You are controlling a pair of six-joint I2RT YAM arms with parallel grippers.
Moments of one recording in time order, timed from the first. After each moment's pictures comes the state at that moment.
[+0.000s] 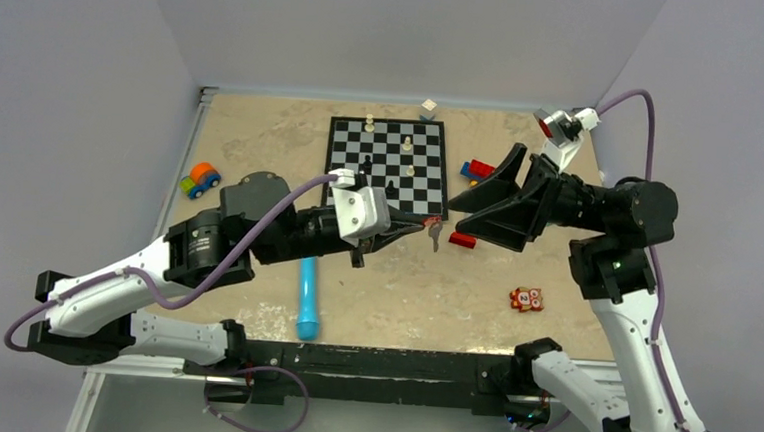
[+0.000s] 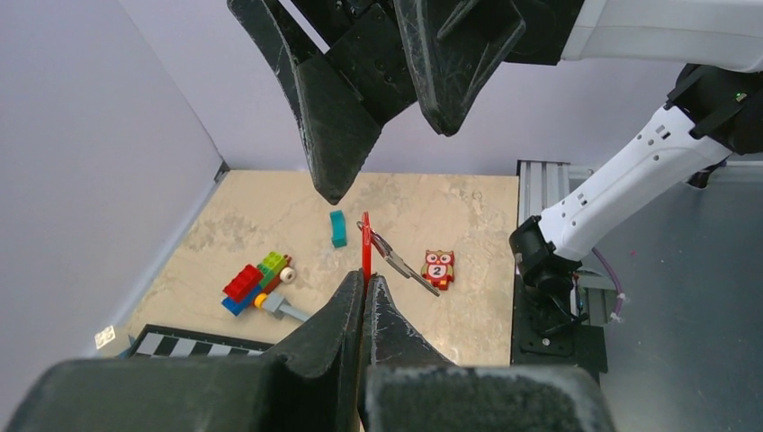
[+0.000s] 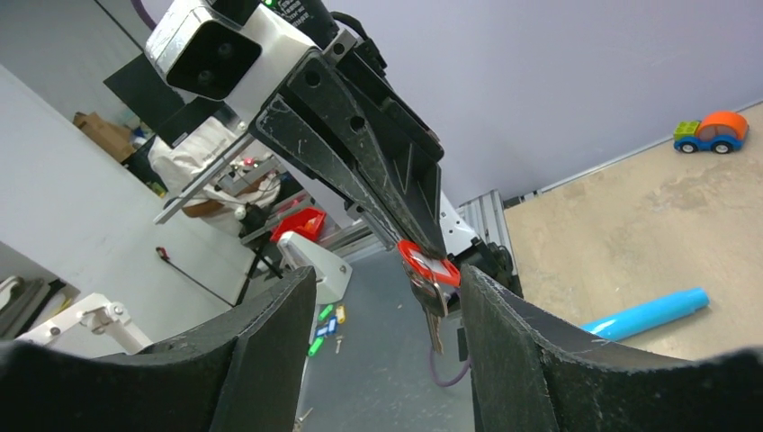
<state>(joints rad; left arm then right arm) -1.27 1.09 1.50 -0.40 0.03 0.19 0.31 0.88 1.20 0.21 -1.17 1.09</state>
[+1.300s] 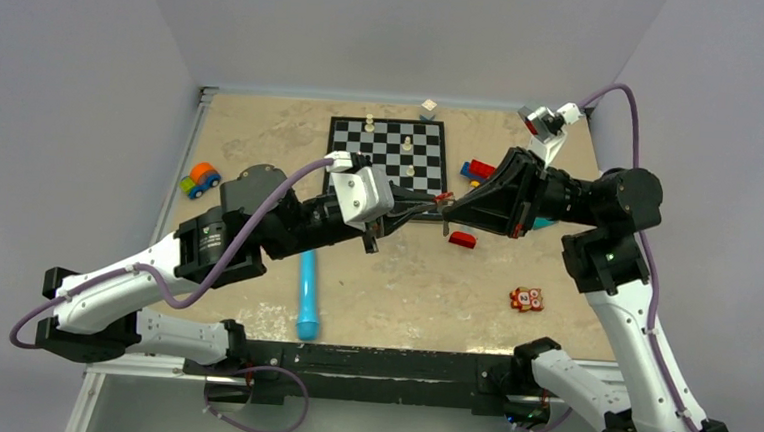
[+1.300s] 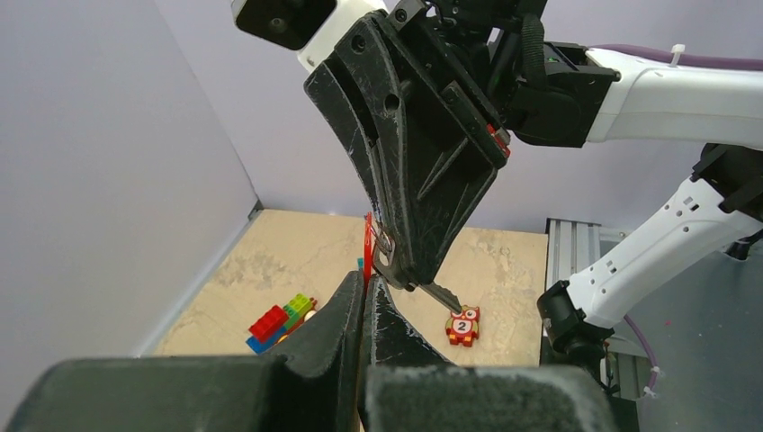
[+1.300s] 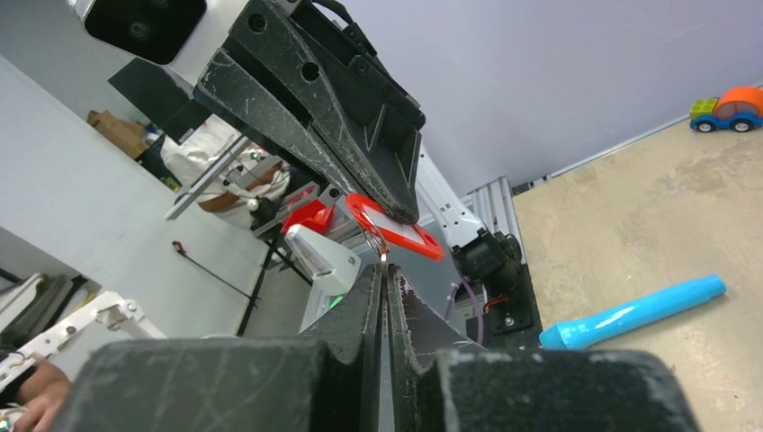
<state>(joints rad) -1.27 1.15 1.54 -0.25 -0.03 0.19 0.35 0.92 1.21 0.18 -1.16 1.05</state>
